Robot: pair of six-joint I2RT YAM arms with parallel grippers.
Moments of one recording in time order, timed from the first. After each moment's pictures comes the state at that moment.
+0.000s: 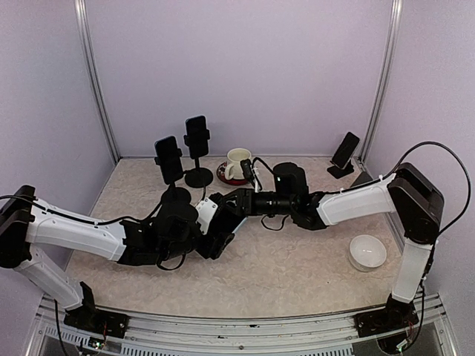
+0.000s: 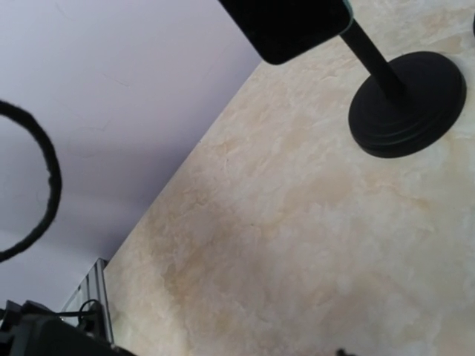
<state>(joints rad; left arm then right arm) -1.08 1.48 0.74 0.23 -0.35 -0.10 0.84 1.87 1.08 0.57 -0.44 0.67</state>
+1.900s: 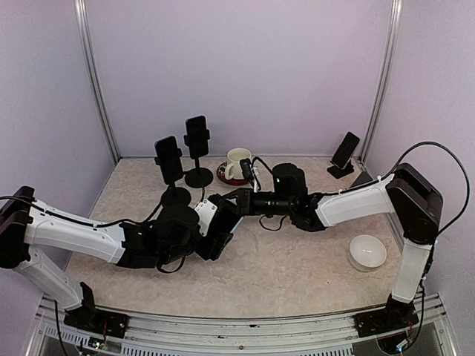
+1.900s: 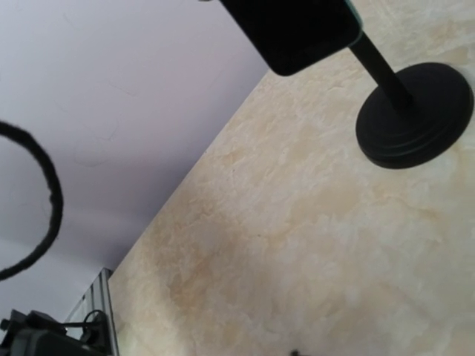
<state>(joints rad) -1.11 1.47 0.73 0.22 -0.43 -0.12 0.86 1.88 1.08 0.61 -0.42 0.69</state>
